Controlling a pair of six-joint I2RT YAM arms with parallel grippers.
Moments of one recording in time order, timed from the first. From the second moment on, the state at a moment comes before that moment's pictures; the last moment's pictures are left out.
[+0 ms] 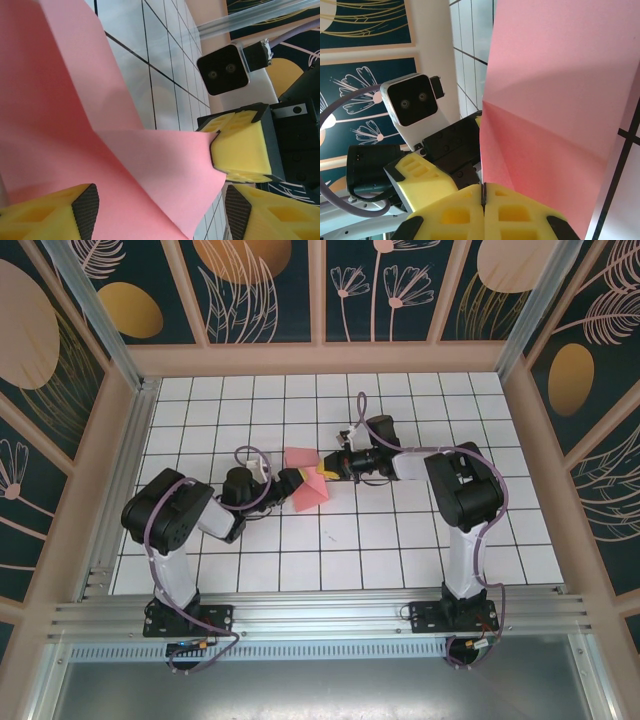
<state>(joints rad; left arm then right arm) -0.46 1.88 0.48 1.12 0.52 -1.13 0.42 2.01 1.08 0.23 -1.11 0.92</state>
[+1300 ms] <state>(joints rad) -0.46 1.89 0.50 1.11 0.46 -1.01 0.39 1.96 1.08 0.04 -1.00 0.81</state>
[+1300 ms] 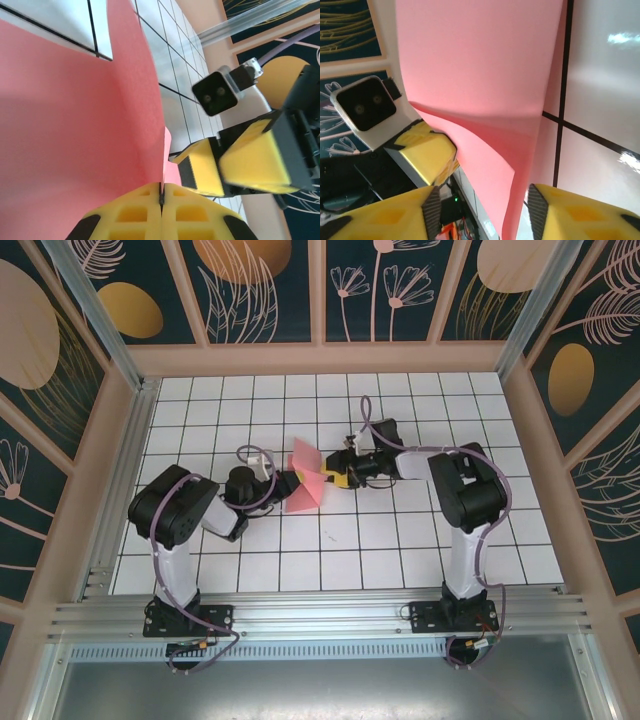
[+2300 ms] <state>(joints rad) -0.69 1.80 1.34 -0.72 -0.61 -0.50 0.27 1.58 0.95 -0.17 -0.36 0.71</state>
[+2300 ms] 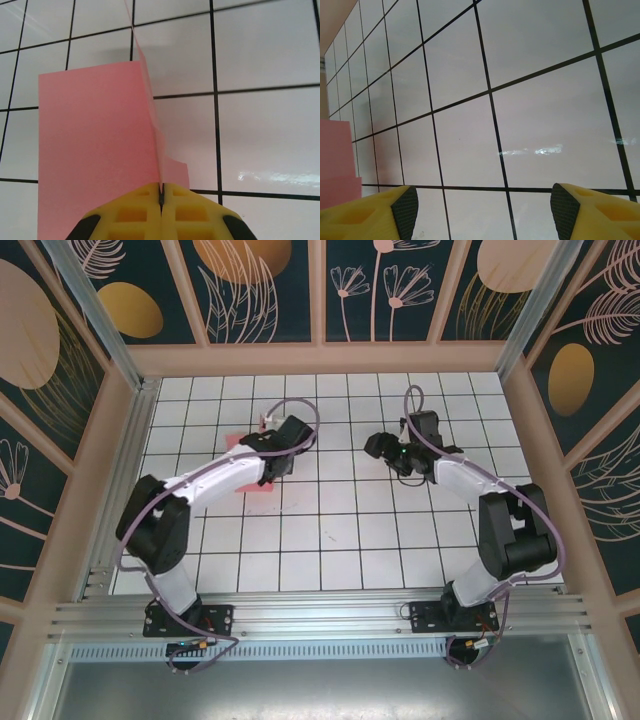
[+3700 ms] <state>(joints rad) -0.73 1.62 1.23 -0.33 0.01 -0.63 0.31 1.56 0.87 -0.17 -0.56 0.70</state>
